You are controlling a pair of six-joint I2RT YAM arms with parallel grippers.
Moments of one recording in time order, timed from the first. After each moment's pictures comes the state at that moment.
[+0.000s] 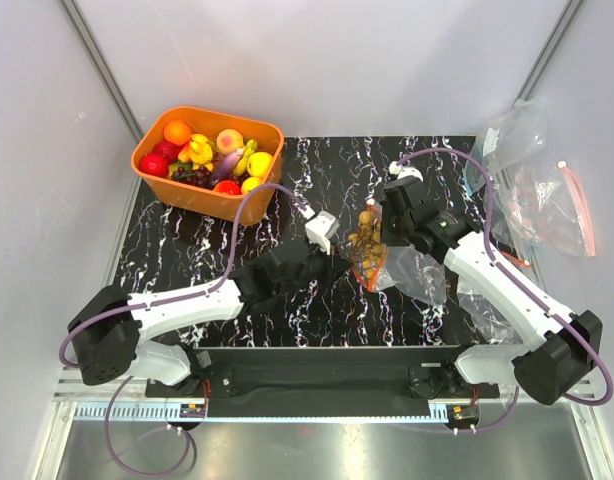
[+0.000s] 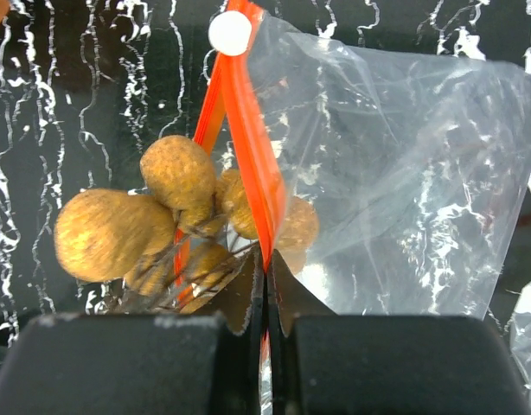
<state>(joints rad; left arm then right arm) -1.03 1.34 0.79 0.27 -0.06 -0.43 0.57 1.28 1.21 -0.75 0.23 0.45</state>
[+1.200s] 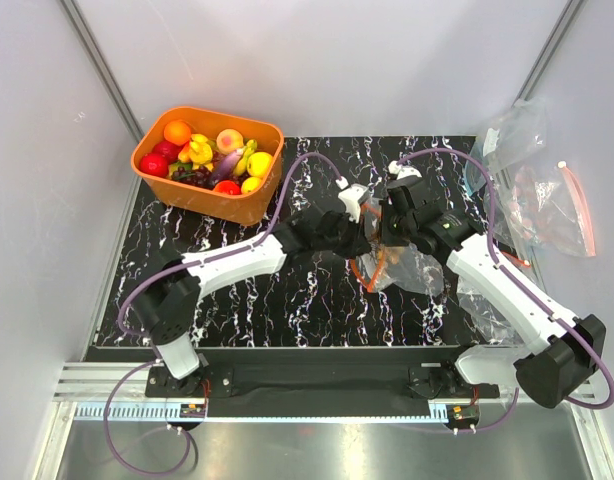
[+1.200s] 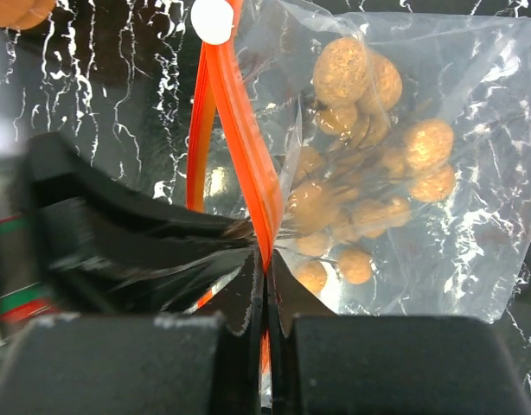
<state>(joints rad) -0.90 1.72 1.24 -0.05 0.16 -0.46 0.57 1.26 1.21 -0.74 0.17 0.45</state>
